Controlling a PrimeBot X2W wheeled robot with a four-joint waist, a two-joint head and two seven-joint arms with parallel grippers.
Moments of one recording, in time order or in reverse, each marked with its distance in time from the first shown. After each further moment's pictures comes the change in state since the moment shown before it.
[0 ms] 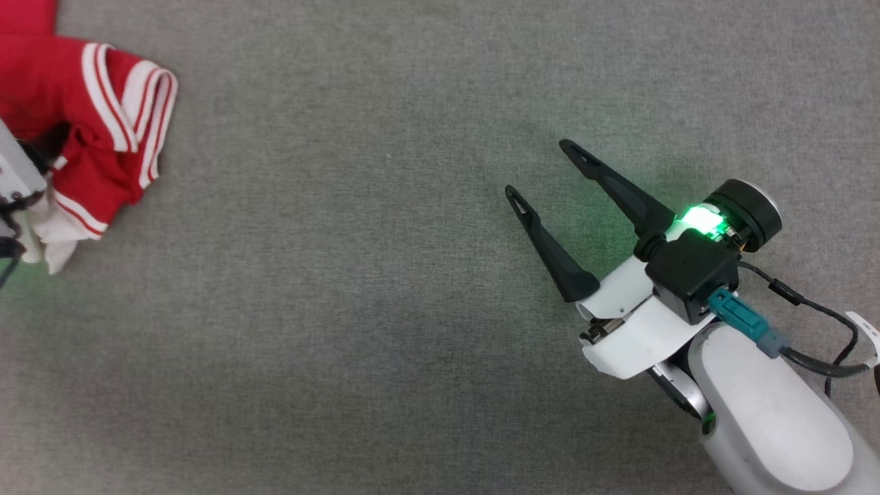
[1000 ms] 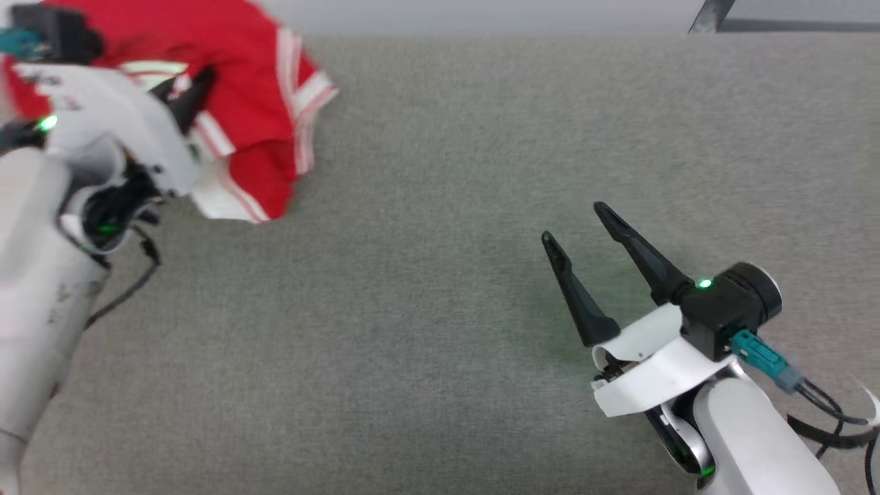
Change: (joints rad) left arm 0.041 -0.014 -0.292 -0.403 -0.118 0.002 -0.285; right arm 0.179 0.075 -0.118 0.055 0.063 0.000 -0.047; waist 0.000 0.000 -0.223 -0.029
